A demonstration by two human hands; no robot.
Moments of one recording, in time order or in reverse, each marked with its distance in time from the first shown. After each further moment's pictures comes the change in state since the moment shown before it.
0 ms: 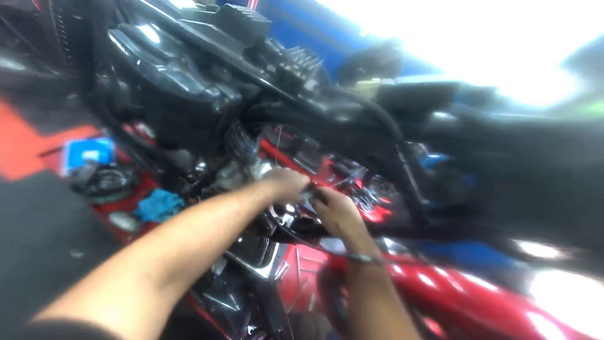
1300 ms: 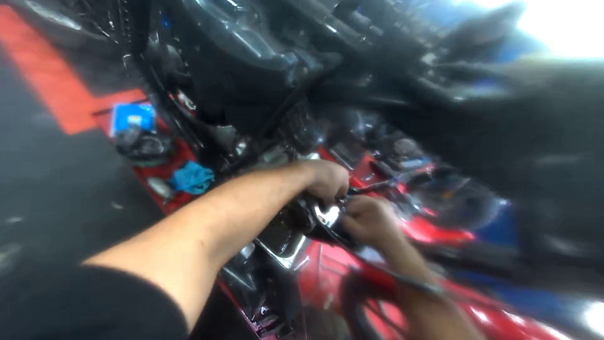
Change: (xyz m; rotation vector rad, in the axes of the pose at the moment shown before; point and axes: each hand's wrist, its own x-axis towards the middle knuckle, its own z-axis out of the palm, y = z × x) left_hand -0.014 -0.036 -0.008 -0.099 -0.222 0.199; right_hand 0.016 0.007 0.025 -0.021 0.077 -0.606
